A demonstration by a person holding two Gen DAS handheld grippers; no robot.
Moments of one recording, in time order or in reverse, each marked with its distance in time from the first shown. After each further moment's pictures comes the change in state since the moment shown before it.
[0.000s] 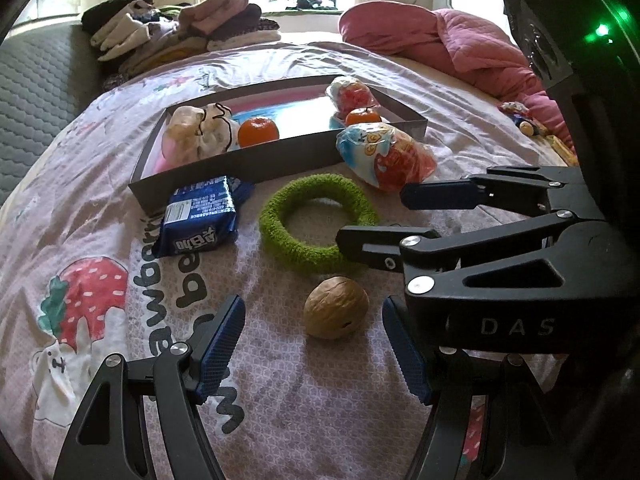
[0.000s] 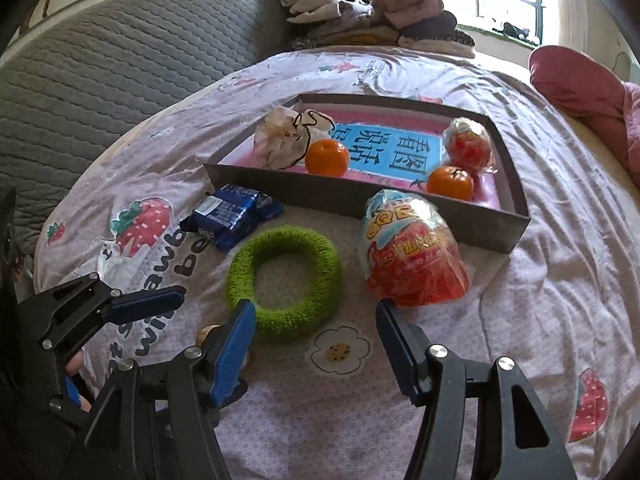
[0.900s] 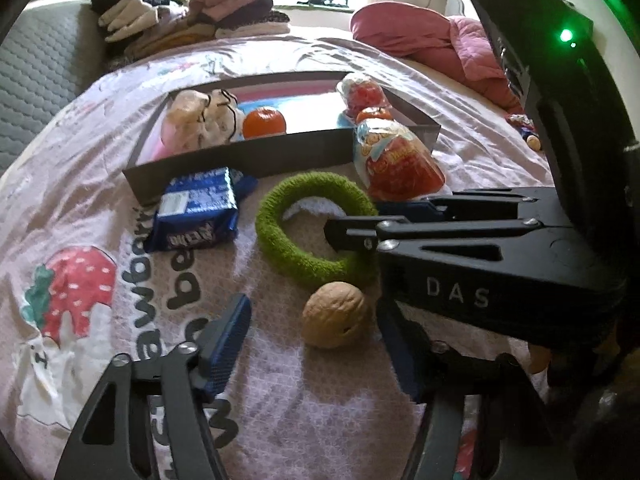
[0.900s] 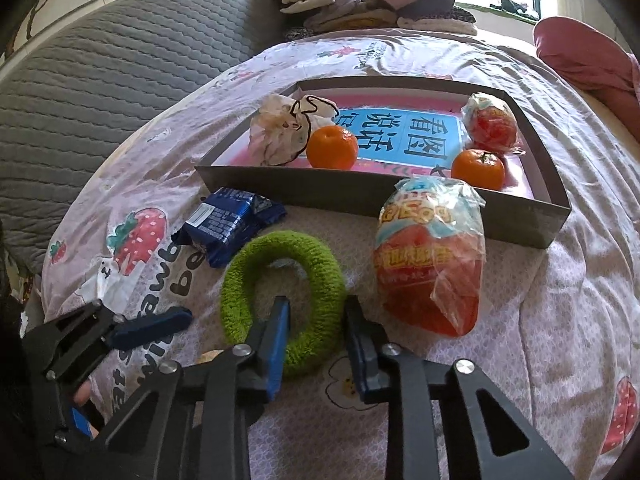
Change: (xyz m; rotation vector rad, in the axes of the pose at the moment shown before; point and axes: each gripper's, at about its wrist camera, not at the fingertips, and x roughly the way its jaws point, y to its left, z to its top) left arm 0.013 0.008 0.004 -0.068 0.021 -0.033; right arm 0.029 -0.007 0.011 0.065 0.035 0.052
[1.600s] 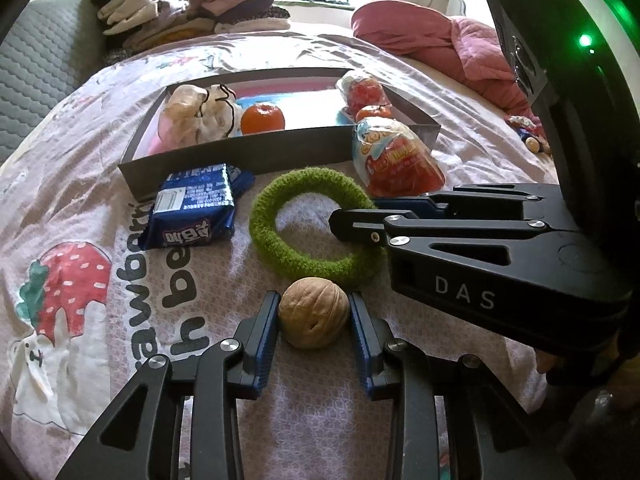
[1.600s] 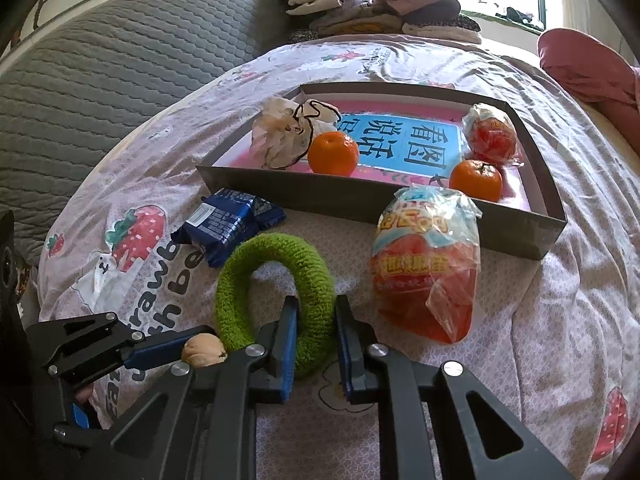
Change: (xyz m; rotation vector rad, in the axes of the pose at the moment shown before) left arm 0.000 0.003 0.002 -0.015 0.005 -0.013; right arm -0.004 0.003 0.001 -0.039 -0.014 -0.017
